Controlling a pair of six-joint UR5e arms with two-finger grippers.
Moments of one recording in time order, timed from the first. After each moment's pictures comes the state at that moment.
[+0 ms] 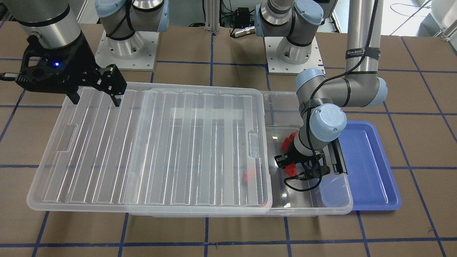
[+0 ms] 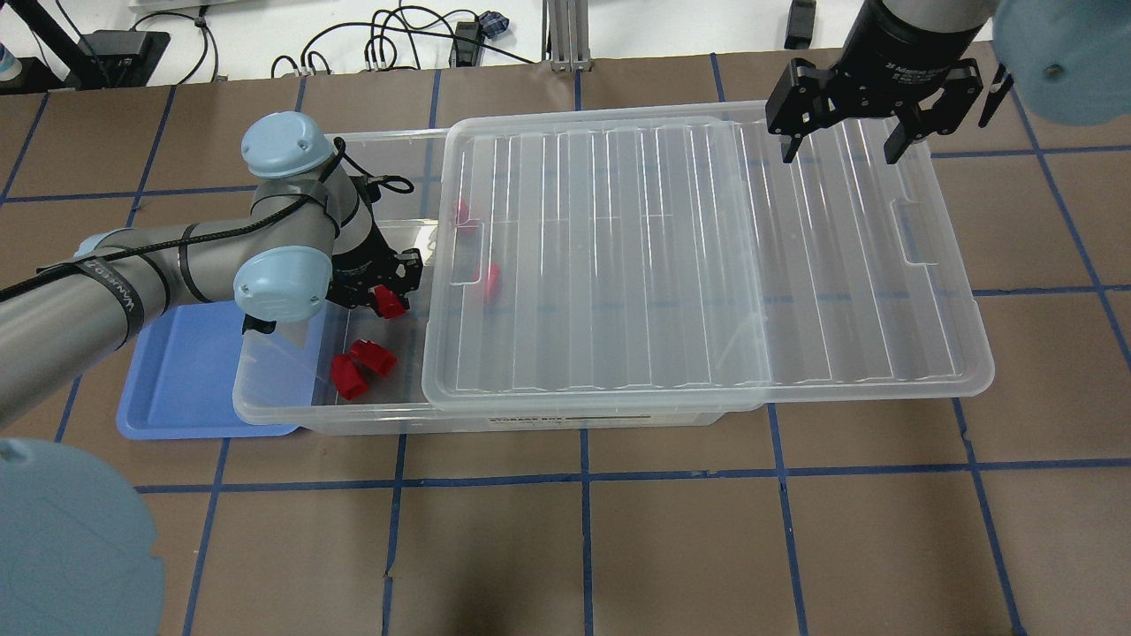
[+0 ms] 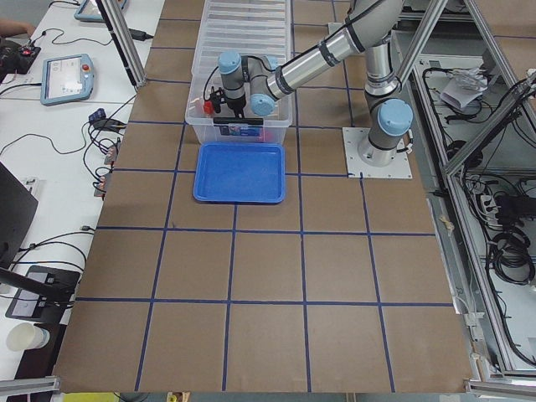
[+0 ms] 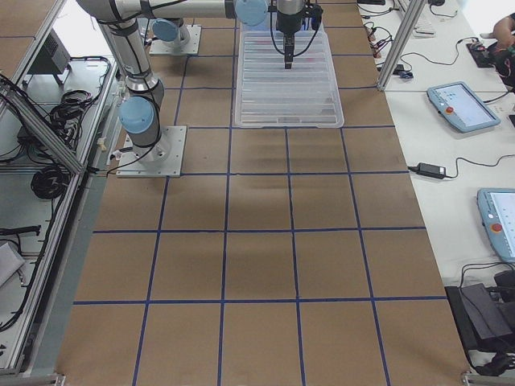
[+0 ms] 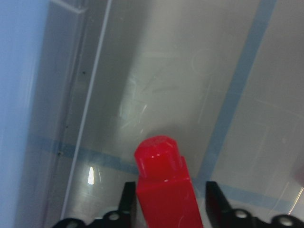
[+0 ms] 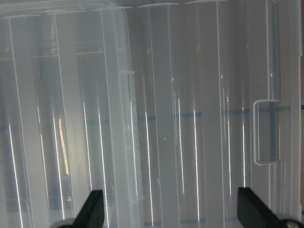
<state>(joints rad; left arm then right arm) -1.52 -1.97 -1.86 -0.94 1.55 -0.24 1.56 -1.52 1.51 -1.63 -1.56 0.05</state>
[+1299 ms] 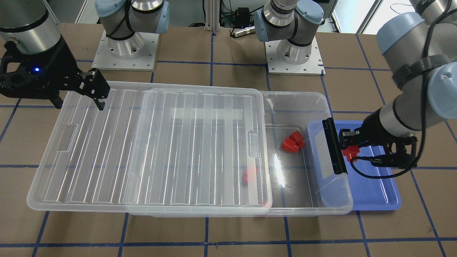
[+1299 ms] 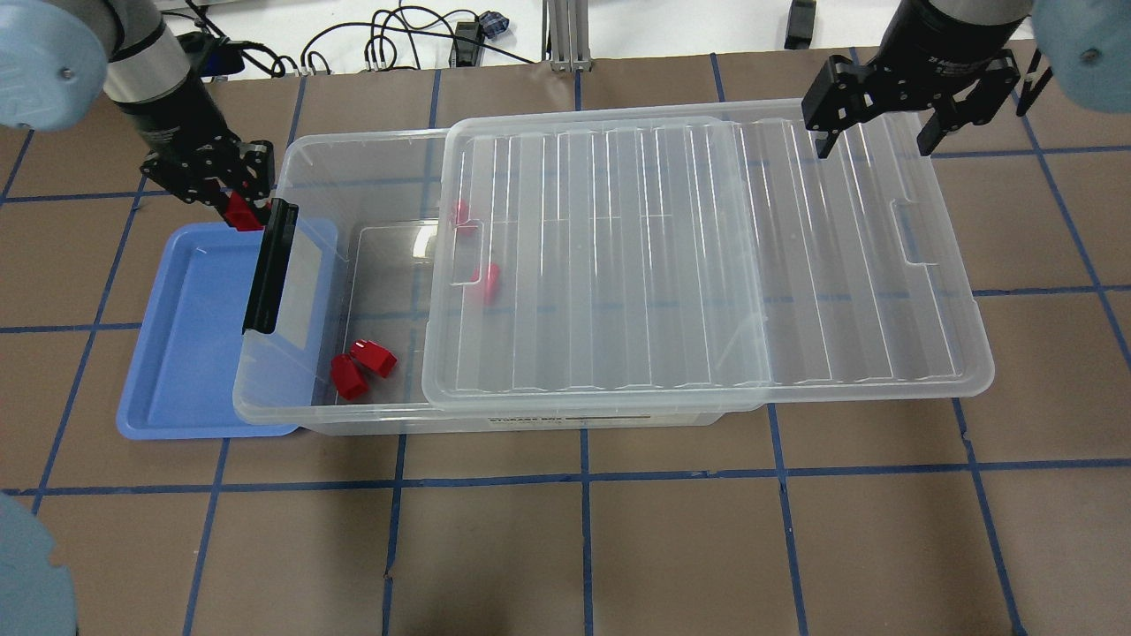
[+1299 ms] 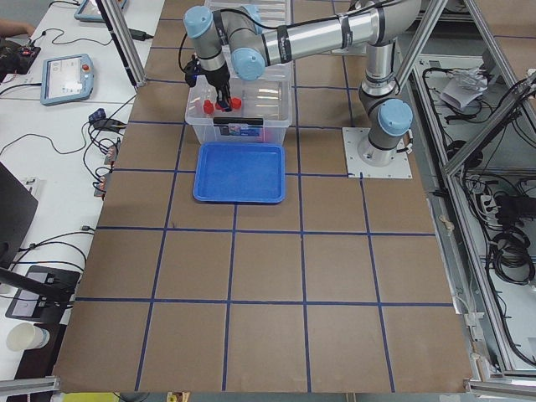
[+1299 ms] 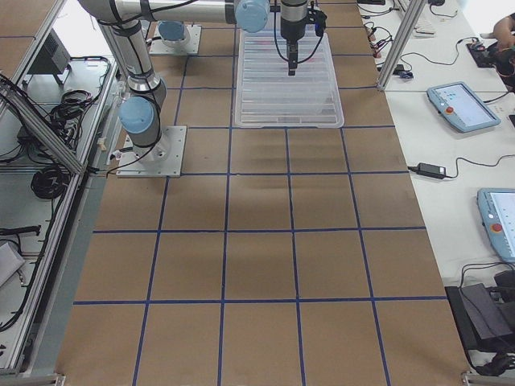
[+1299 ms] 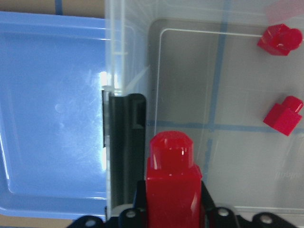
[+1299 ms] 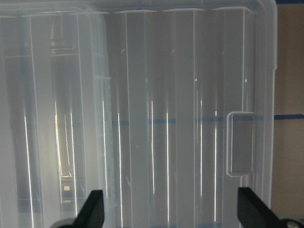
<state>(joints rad) -1.31 -1.87 -1.46 -1.56 1.58 0.28 1.48 -1.51 1.51 -1.63 -1.57 -0.07</state>
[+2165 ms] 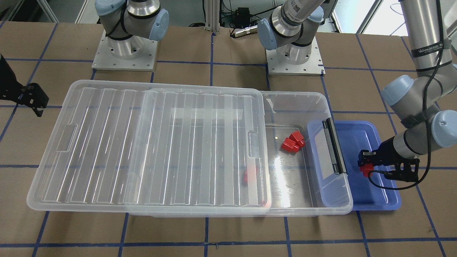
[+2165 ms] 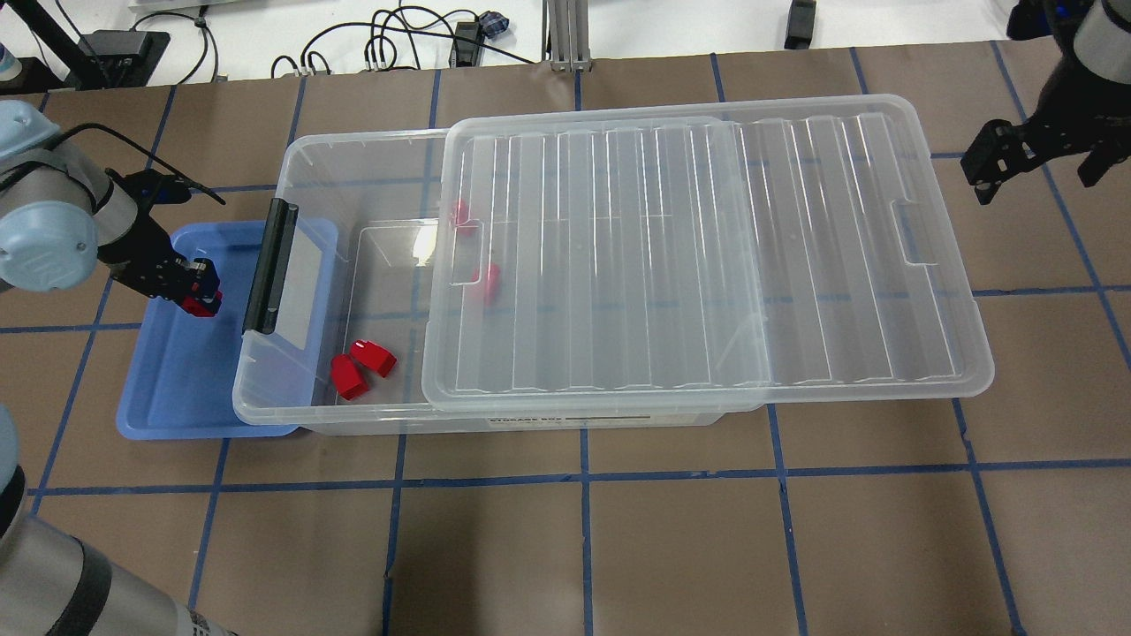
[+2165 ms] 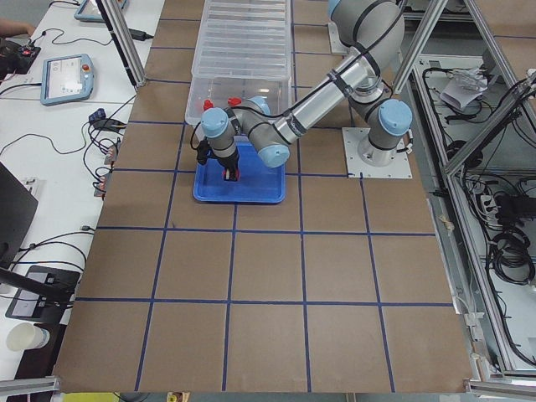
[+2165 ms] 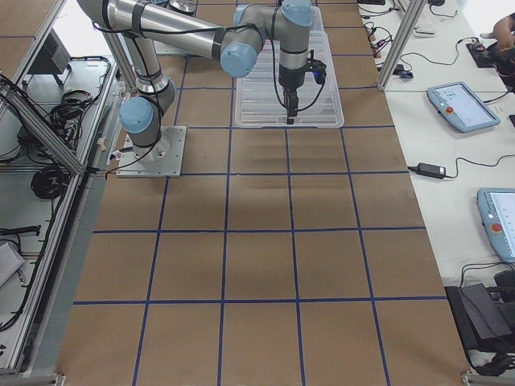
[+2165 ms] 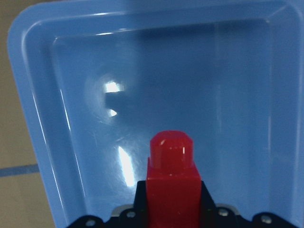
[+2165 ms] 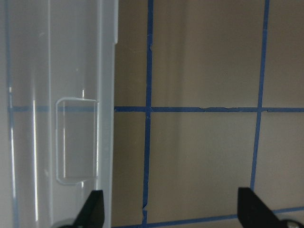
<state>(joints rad) -1.07 -2.01 -1.77 -1.06 1.57 0.59 1.23 -1.54 1.71 -1.84 -1.75 -0.38</state>
